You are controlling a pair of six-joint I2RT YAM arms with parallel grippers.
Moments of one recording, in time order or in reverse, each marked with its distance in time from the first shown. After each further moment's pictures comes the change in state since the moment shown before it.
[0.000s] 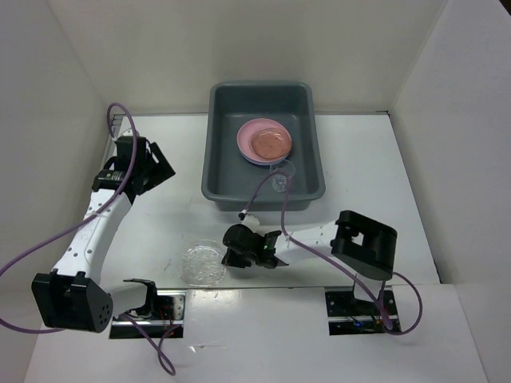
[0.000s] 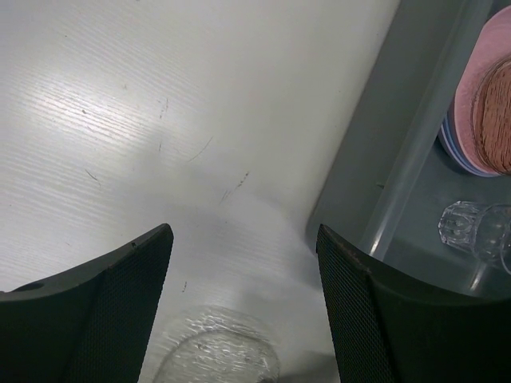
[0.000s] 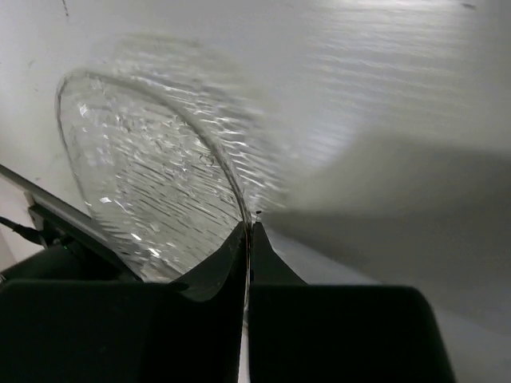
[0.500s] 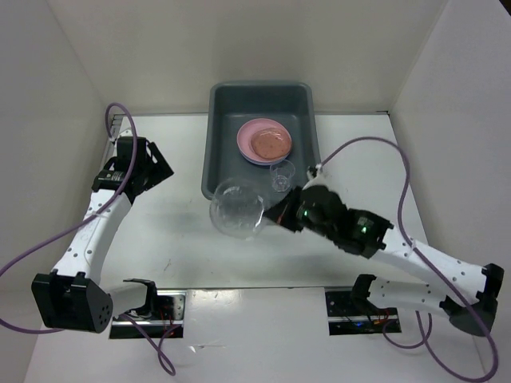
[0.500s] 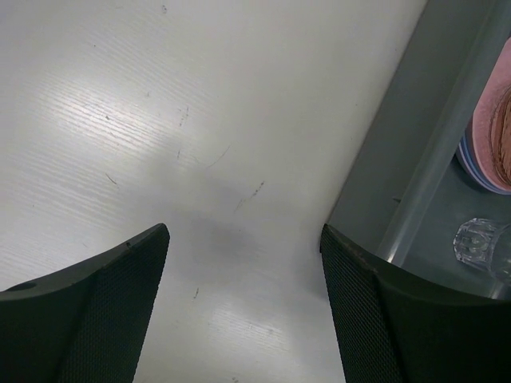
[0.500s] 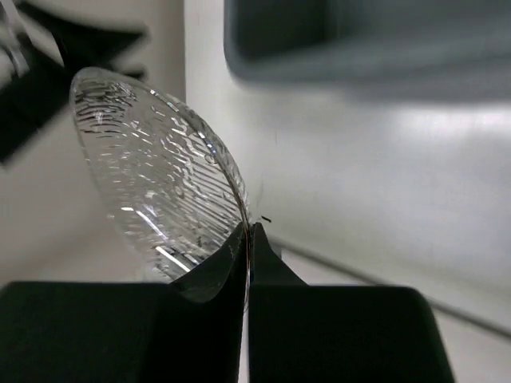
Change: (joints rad) left arm 0.000 -0.003 -0.003 -0.001 -0.058 0.001; right arm -0.140 -0.814 0.042 -0.557 0.061 -0.038
